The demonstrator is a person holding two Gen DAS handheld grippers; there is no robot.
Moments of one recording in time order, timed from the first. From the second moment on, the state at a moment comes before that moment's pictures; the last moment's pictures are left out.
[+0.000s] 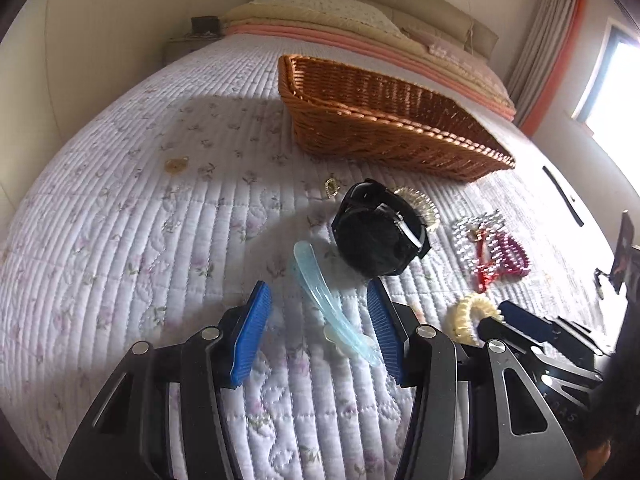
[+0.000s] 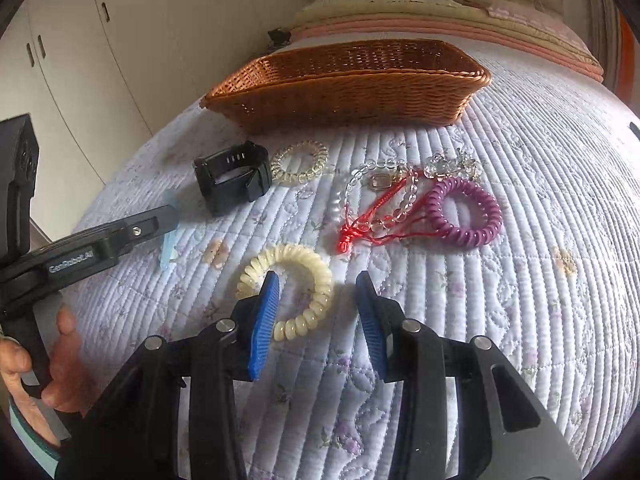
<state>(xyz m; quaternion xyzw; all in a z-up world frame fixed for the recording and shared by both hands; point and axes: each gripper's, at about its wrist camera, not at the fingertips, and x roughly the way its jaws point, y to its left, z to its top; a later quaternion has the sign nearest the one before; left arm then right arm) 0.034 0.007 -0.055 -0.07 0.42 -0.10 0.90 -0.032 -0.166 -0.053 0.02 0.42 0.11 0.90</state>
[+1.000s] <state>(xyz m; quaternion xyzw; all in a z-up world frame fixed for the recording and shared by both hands) 0.019 0.020 -0.054 0.00 0.41 -0.12 0.90 -0.029 -0.161 -0.053 0.03 0.42 0.12 0.90</state>
